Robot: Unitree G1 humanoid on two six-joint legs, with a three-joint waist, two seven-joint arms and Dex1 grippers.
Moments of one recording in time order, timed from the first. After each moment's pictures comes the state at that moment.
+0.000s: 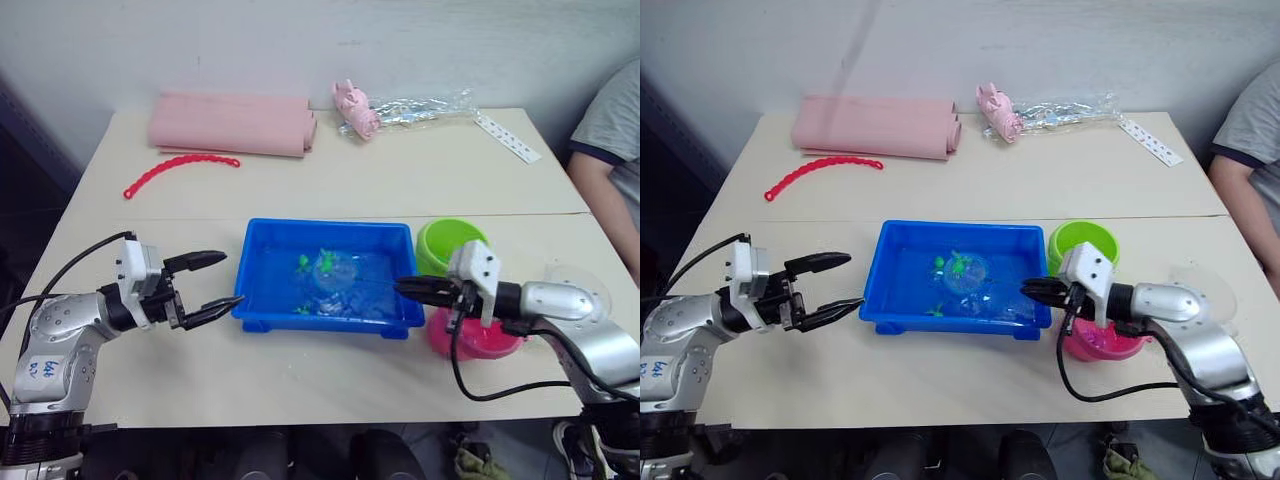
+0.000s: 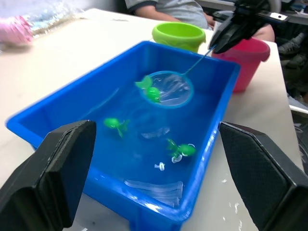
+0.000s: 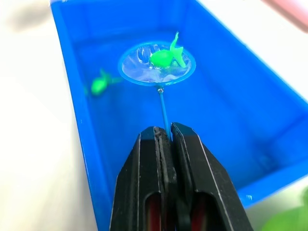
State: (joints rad) left arm -0.11 0.69 0.27 -0.10 -0.53 0.20 -1.10; right arm -0.29 -0.78 0.09 -0.24 0.37 0.37 0.95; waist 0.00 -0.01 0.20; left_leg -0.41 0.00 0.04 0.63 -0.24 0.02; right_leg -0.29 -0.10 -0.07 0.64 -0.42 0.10
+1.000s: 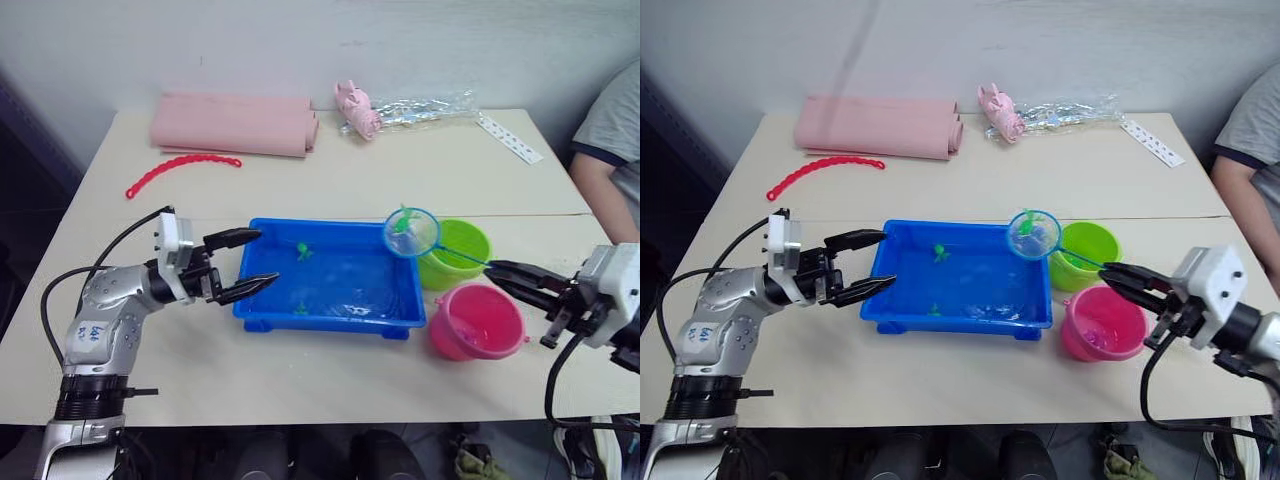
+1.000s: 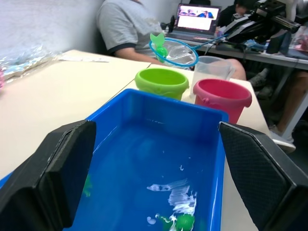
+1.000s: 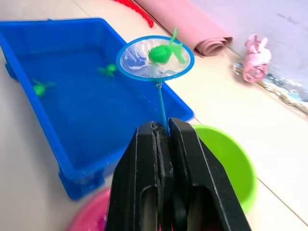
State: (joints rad) left arm -0.36 0.56 0.14 -0.03 -0.56 0.24 -1.09; right arm 0.16 -0.87 -0.60 -0.50 0.57 0.31 0.96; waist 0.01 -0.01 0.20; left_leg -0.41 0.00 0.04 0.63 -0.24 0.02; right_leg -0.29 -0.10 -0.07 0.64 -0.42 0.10
